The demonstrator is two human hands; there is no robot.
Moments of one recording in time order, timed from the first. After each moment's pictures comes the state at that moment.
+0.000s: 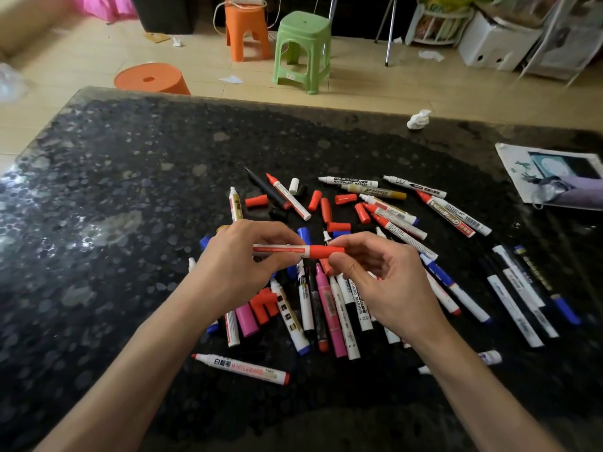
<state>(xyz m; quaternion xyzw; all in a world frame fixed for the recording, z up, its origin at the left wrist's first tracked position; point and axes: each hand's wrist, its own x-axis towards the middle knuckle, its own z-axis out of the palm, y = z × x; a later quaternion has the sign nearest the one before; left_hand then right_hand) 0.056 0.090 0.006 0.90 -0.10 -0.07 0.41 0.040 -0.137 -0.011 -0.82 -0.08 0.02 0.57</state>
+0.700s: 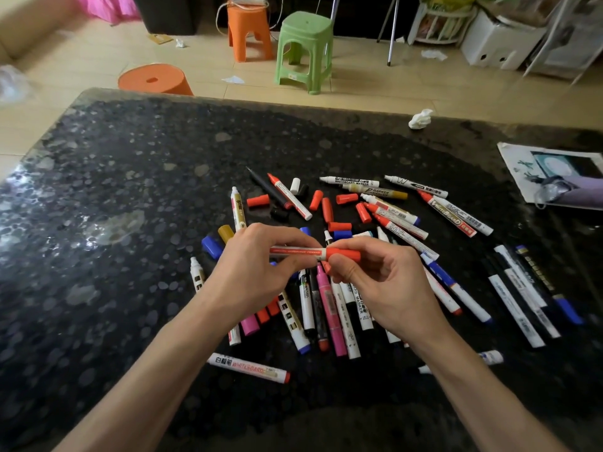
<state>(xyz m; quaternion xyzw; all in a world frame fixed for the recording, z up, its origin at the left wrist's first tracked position) 0.050 0.072 0.003 0.89 -0.11 -0.03 0.45 0.037 -0.138 -0.012 -0.80 -0.08 0.04 0.59</state>
